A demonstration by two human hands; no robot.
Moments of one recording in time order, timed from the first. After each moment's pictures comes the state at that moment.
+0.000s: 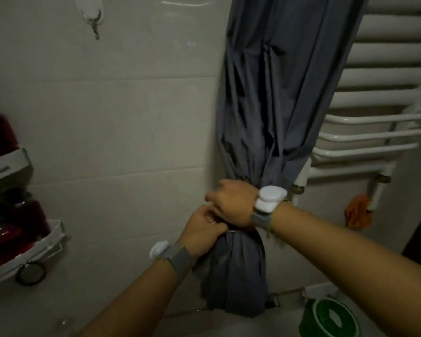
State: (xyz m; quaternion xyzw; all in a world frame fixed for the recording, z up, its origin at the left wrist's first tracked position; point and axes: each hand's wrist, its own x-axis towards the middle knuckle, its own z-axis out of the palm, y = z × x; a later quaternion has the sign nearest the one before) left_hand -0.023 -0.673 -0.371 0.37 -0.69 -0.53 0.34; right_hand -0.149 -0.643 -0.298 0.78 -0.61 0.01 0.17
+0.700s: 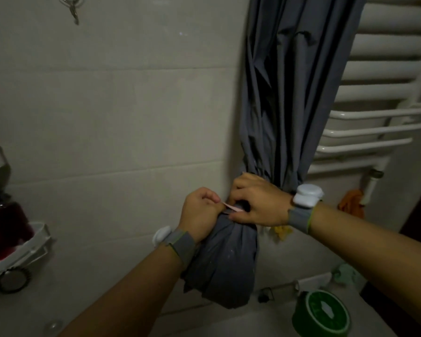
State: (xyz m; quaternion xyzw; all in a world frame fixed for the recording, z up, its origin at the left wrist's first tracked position) left_hand -0.043 -0.683 -0.338 0.37 -0.66 -0.51 0.42; right_hand -0.205 -0.615 -0.298 0.80 -0.57 0.11 0.12
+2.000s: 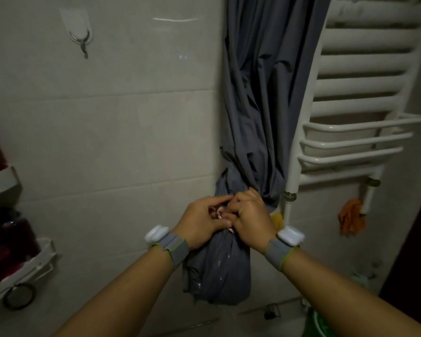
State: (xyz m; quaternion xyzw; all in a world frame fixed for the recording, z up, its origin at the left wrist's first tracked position) left_hand -0.033 -0.679 -0.315 0.24 -0.83 -0.40 0.31; right_hand -0.174 -0.611 -0.330 0.64 -0.68 0.35 0.10
